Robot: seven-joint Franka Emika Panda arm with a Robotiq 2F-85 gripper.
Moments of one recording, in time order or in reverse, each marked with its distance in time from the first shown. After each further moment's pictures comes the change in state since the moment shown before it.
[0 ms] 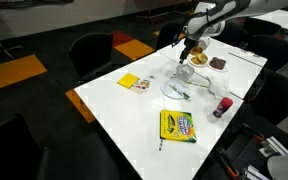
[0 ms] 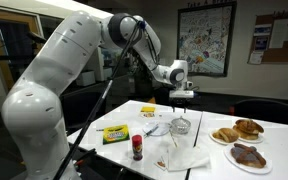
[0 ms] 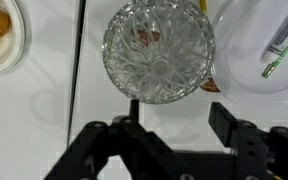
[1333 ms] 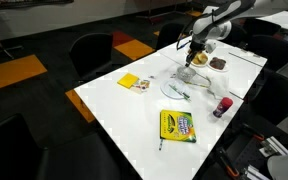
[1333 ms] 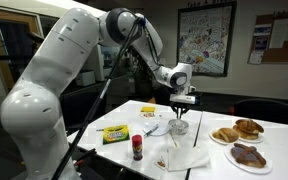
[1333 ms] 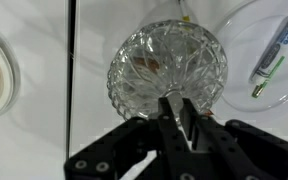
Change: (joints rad) arm -0.039 -0.032 -0.011 -0.092 0.102 0.001 -0.056
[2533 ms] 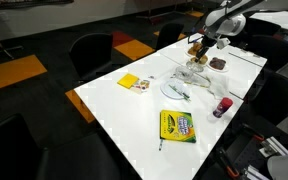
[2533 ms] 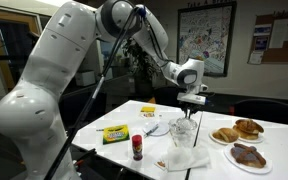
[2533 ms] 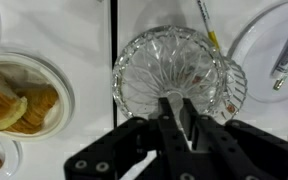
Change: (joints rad) arm -0.099 -0.061 -0.011 -0.036 0.074 0.000 -0.027
